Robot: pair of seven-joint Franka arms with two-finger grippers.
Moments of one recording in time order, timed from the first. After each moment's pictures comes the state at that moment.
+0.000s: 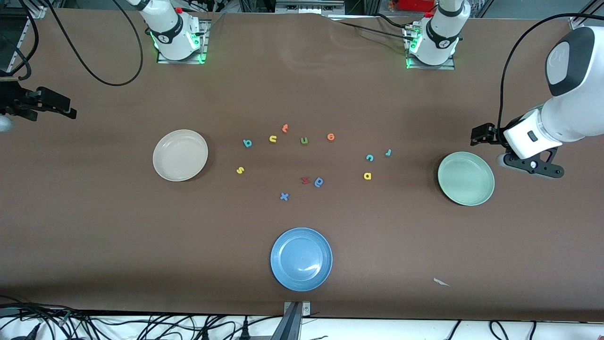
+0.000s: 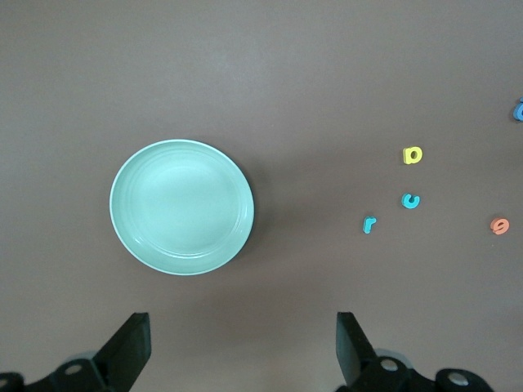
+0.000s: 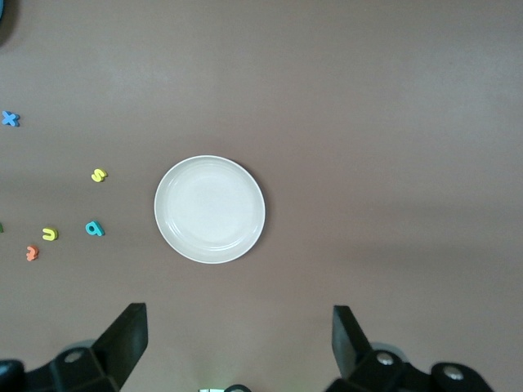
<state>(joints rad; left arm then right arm) 0.06 0.17 -0.12 -1.67 -0.02 1.67 0.18 -0.04 0.06 -0.04 -1.55 0.05 1.52 -0.11</state>
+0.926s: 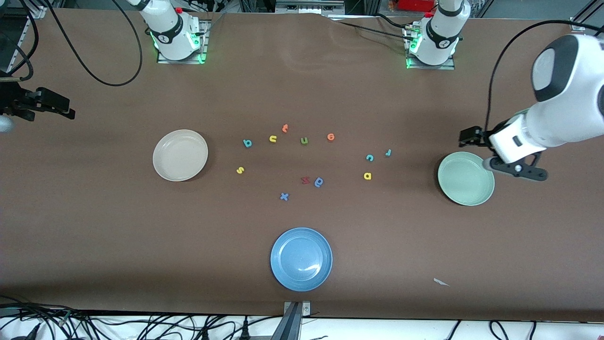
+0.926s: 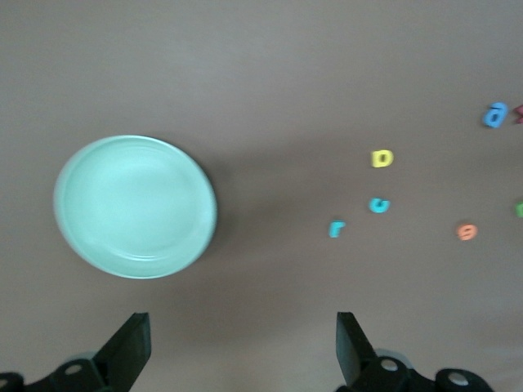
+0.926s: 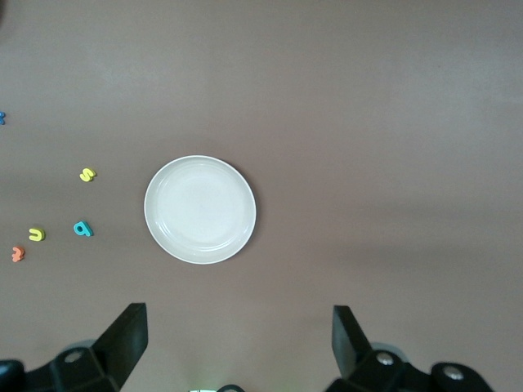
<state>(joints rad) 0.00 0.22 -0.12 -1.67 -0.10 1.67 0.08 -0.03 0.06 -0.03 -1.55 0.03 1.53 -0.12</state>
